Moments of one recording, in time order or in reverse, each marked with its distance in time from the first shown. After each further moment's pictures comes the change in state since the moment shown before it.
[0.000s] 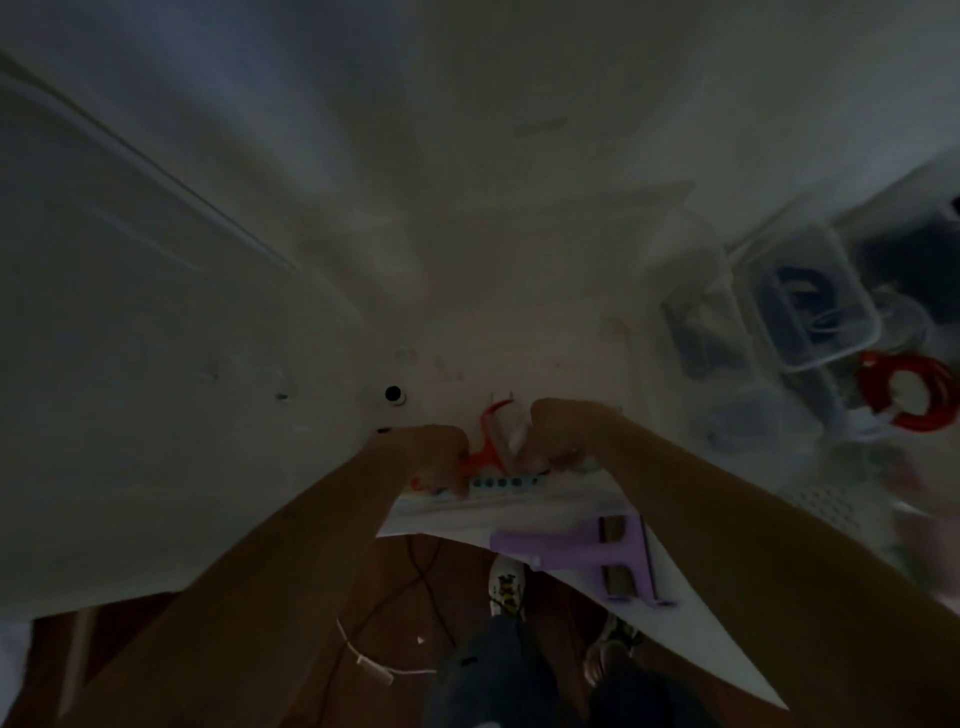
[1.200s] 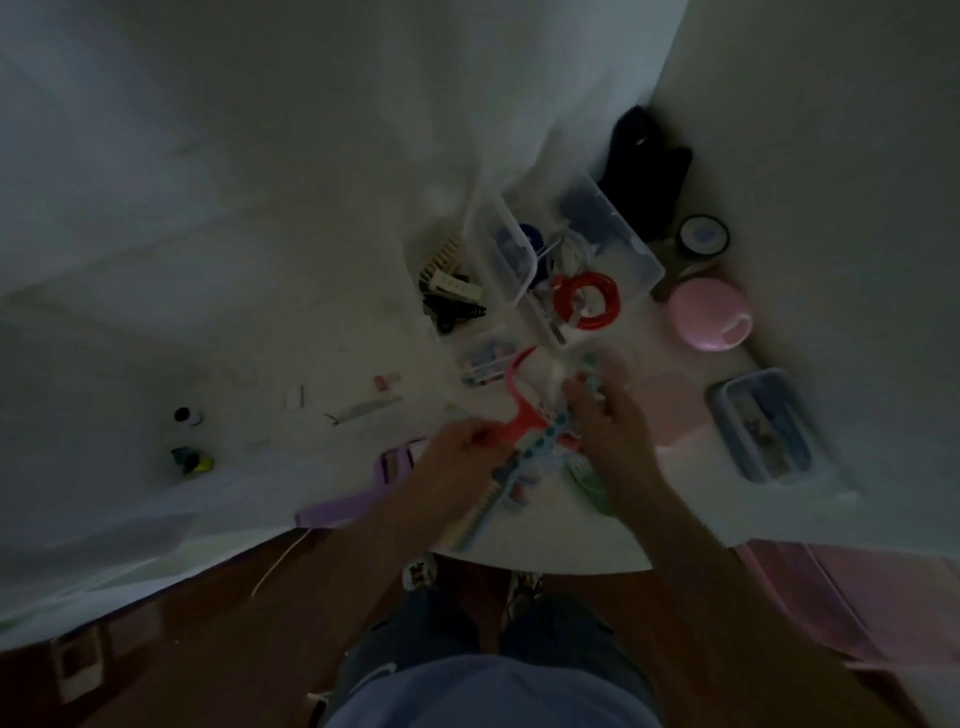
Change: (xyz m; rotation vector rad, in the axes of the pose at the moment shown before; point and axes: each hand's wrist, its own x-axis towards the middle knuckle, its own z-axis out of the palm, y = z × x) left_hand -0.069 0.328 0.085 -1.053 0.272 0.328; right_hand -0.201 0.293 0.033 1.239 0.858 -0.169
